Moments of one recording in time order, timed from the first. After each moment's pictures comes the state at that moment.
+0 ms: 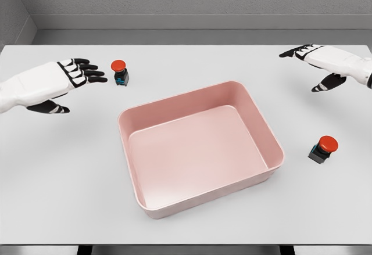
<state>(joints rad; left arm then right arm) -0.71 1.12 -0.94 -1.53 -0.39 -0.61 0.08 -0.84 -0.83 0.83 -1.01 0.28 -0.61 0.27</state>
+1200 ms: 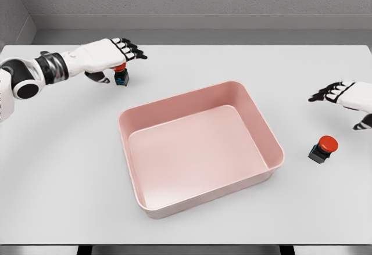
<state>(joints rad) -0.98 0.59 -1.02 -0.93 -0.66 -0.61 -0.03 -0.66 -1.20 0.87 -1.37 0.28 -0.61 0.28</state>
